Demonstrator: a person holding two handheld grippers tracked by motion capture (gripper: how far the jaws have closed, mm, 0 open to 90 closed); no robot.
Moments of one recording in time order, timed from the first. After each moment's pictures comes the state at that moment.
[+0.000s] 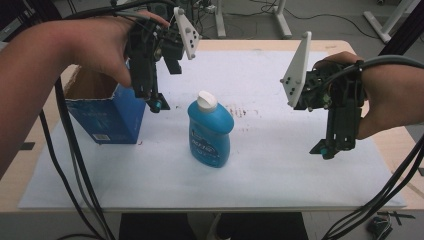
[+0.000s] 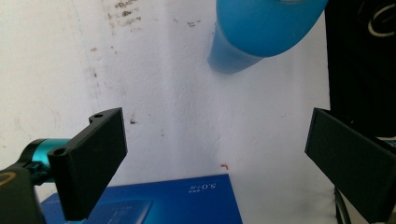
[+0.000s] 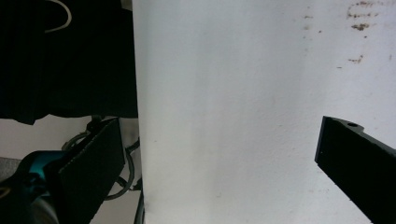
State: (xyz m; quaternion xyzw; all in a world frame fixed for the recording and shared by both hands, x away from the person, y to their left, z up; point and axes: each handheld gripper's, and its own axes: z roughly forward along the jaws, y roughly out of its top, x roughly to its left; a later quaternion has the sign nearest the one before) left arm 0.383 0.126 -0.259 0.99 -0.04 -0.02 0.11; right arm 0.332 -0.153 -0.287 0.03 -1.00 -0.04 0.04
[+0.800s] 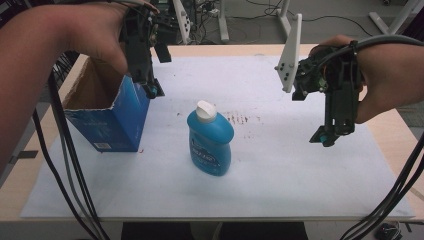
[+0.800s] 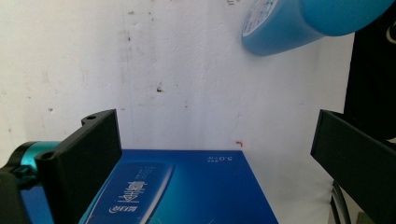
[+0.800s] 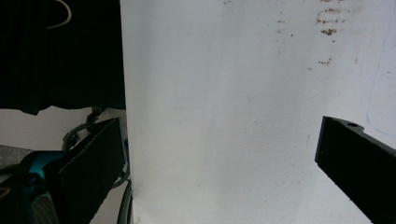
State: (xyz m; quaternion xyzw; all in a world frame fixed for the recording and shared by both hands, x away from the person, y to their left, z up) left arm 0.419 0.133 -0.244 1.00 0.02 -0.02 0.08; right arm 0.360 -0.145 -0.268 0.04 -1.00 -0.03 0.05
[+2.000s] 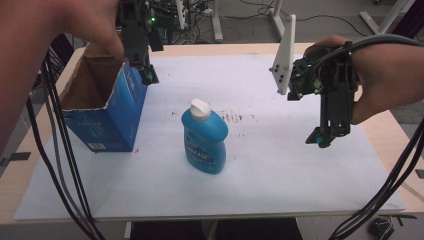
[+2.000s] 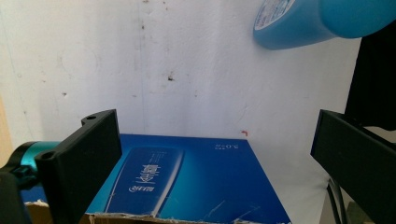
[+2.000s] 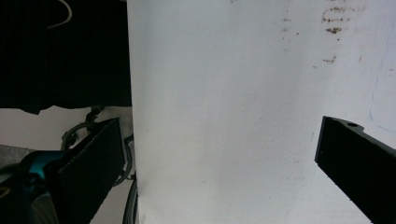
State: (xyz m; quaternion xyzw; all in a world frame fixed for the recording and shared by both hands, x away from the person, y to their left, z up) left arm 0.432 0.127 -0.232 1.00 0.04 -0.01 0.05; right arm 0.349 -0.146 -0.265 0.04 -1.00 -0.03 0.04
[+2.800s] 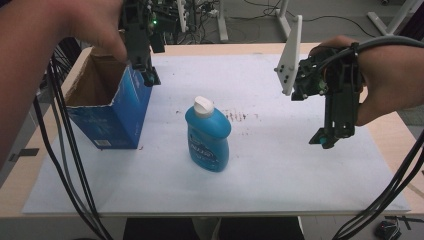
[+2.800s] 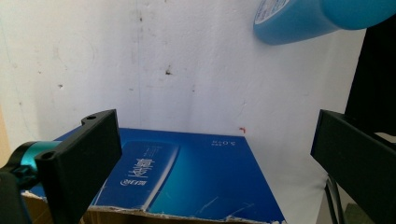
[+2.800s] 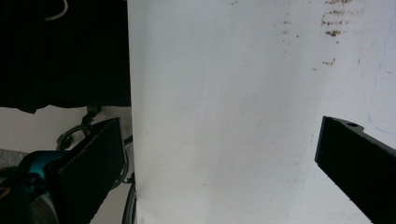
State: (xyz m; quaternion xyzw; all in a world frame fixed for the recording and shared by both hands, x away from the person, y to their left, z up) left arm 0.425 0.130 -0.236 1.00 0.05 -0.01 0.04; right arm 0.343 -0.149 -0.266 0.05 -1.00 -0.04 0.03
